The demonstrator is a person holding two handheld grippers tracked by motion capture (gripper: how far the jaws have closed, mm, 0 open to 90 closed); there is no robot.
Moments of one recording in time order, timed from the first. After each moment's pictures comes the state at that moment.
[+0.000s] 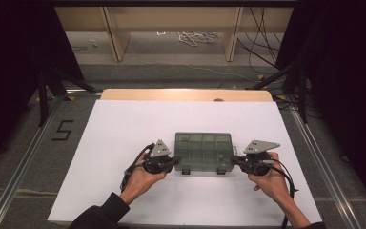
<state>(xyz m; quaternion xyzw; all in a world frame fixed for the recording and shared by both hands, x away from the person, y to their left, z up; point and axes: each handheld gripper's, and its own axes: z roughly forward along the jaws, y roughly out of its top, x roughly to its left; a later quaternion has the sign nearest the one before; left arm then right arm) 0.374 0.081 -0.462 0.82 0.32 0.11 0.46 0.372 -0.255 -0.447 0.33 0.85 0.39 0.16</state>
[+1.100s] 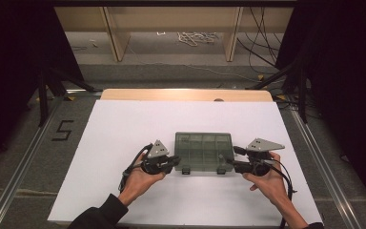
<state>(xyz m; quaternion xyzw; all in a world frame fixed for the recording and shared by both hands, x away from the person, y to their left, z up) 0.370 0.085 -0.460 0.81 0.33 0.12 0.47 0.367 -0.249 -0.438 0.36 0.80 0.45 0.18</state>
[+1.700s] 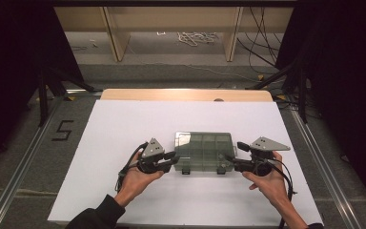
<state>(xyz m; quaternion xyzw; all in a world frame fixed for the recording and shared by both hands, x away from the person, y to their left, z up) 0.367 0.094 -0.447 0.79 0.33 0.13 0.49 0.362 -0.250 -0.430 0.38 0.77 0.48 0.20</state>
